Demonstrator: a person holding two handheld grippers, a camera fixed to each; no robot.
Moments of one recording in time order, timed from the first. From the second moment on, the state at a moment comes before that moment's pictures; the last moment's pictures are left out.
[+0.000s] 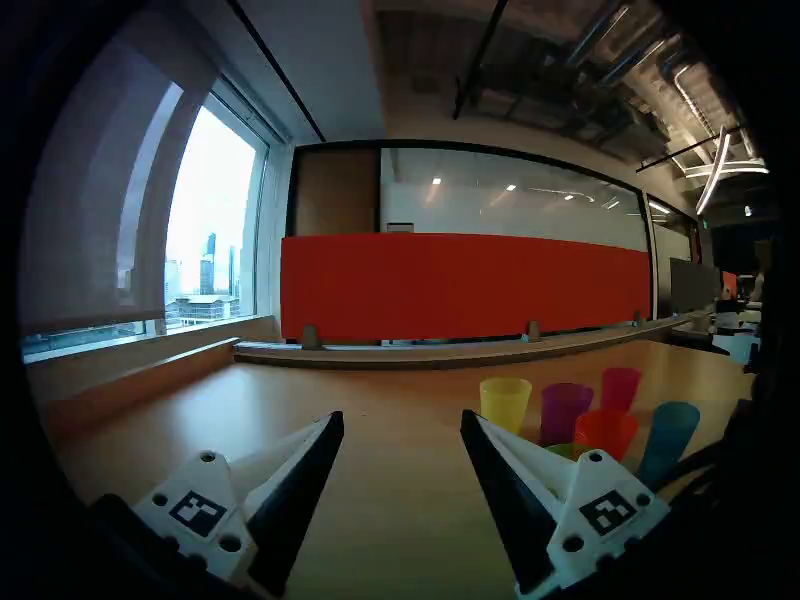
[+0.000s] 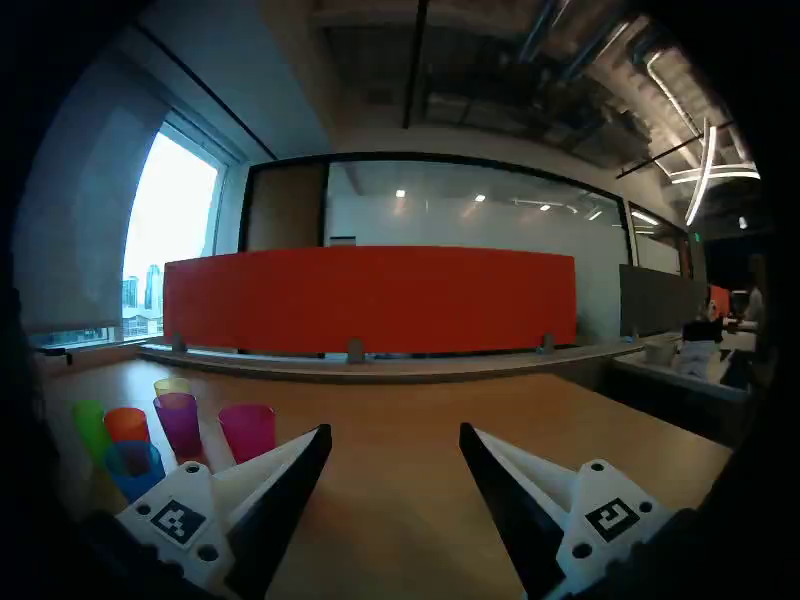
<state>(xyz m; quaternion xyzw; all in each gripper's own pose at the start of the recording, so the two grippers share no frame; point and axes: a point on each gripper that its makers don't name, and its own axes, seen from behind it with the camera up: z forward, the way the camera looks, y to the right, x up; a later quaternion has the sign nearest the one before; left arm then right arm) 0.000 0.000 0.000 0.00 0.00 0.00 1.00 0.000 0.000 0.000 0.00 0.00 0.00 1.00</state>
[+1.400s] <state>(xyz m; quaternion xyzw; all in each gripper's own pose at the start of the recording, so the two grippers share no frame) 0.060 -0.004 0.008 0.00 0.00 0.01 1.00 0.070 0.001 0.003 -0.01 0.01 0.00 1.00</state>
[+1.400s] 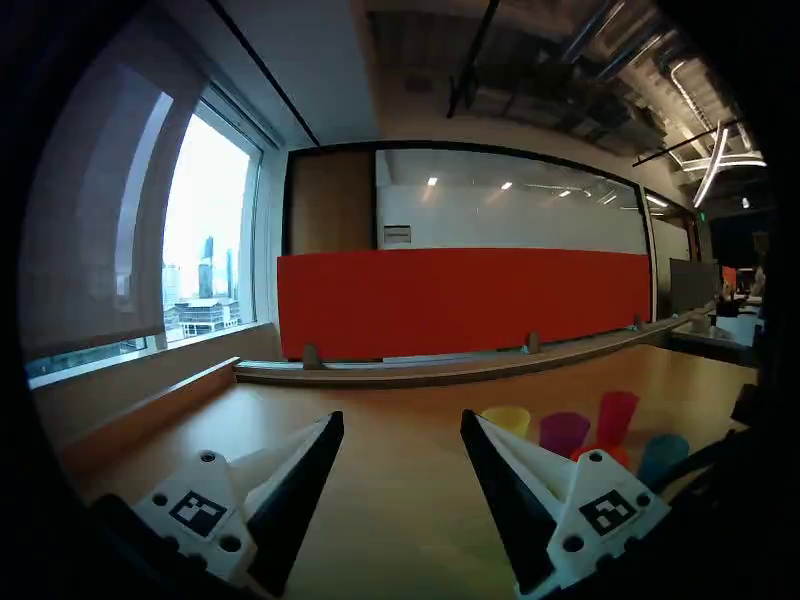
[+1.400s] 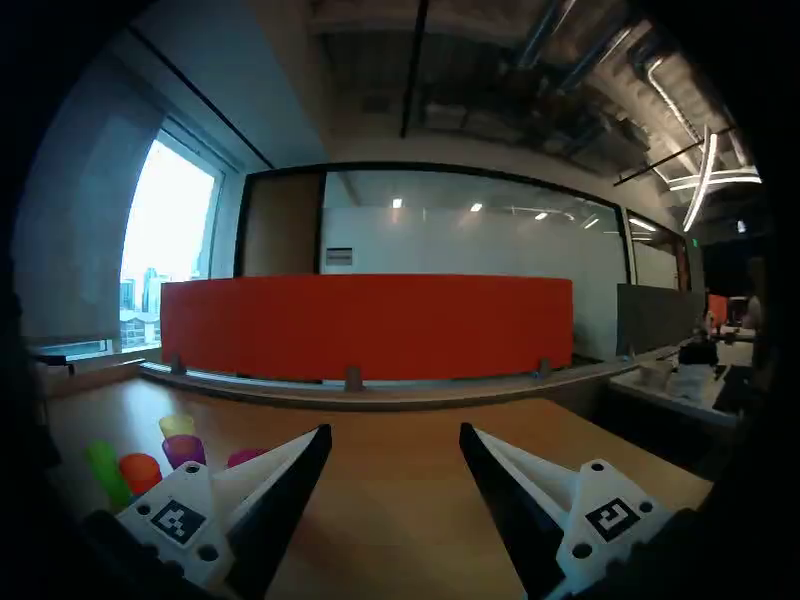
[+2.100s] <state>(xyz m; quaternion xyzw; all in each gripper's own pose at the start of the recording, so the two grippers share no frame) 0.146 -0.019 0.025 -0.01 -0.02 0.01 1.00 0.149 -0.021 0.018 0.03 -0.01 0.01 1.00</state>
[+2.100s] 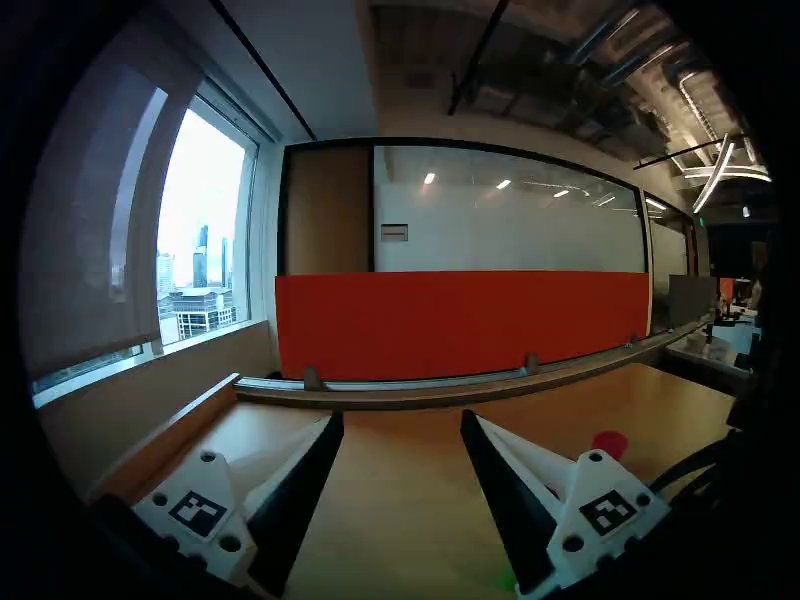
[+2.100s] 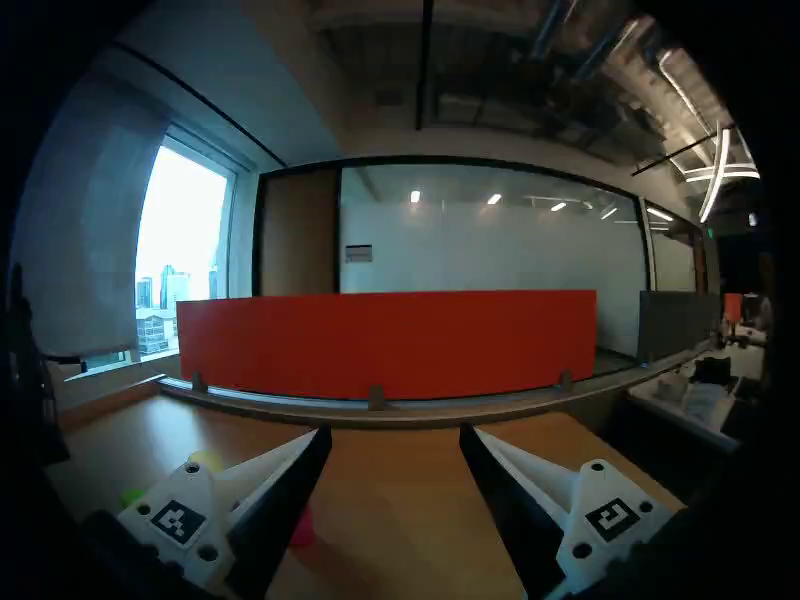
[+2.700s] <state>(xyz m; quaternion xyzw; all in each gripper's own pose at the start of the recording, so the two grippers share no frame) 0.188 -0.014 0.029 -0.04 -0.02 -0.03 1.00 0.189 -0.036 0.022 0.06 0.00 0.01 1.00</state>
